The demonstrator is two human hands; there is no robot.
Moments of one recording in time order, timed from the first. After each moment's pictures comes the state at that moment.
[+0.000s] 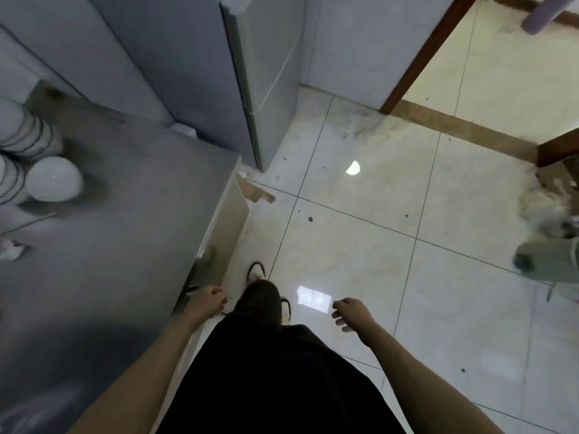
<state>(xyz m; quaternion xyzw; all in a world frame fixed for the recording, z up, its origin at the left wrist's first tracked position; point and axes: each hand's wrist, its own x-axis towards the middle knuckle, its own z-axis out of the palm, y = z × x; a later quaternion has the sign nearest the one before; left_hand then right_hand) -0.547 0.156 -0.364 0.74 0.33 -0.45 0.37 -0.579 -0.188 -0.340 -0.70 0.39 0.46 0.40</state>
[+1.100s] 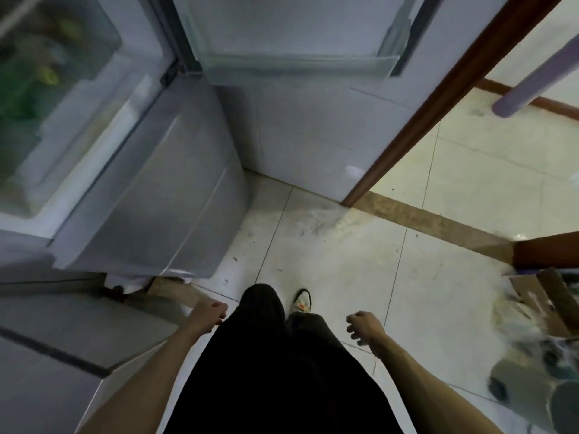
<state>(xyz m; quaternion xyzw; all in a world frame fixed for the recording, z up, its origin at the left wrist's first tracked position) 0.011 -0.161 -0.354 0.74 0.32 -0.46 0.37 -0.015 -0.535 -0.343 -0.72 0.40 0.45 0.35</state>
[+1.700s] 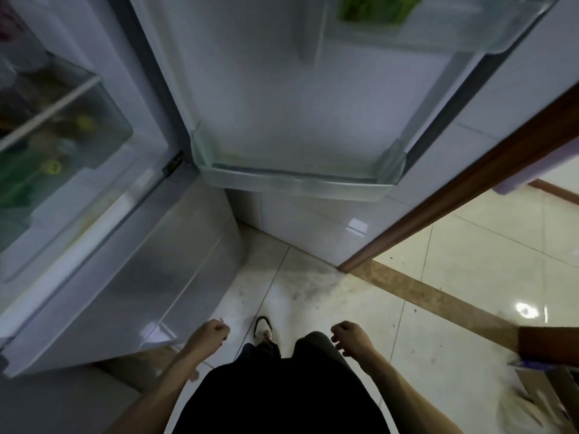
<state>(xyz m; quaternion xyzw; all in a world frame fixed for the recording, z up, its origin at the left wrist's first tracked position) 0.179 -0.210 -0.326 0.79 0.28 -0.41 0.36 0.199 -0.556 -0.334 -0.78 0.28 0.41 0.39</state>
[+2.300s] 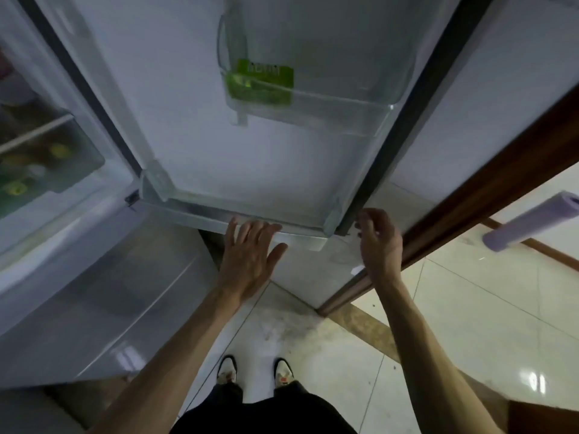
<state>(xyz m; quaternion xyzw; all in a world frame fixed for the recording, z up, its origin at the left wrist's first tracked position) 0.375 -0.406 -0.177 0.98 -0.06 0.15 0.14 0.434 -0.650 -0.130 -0.86 0.05 -0.09 0.50</state>
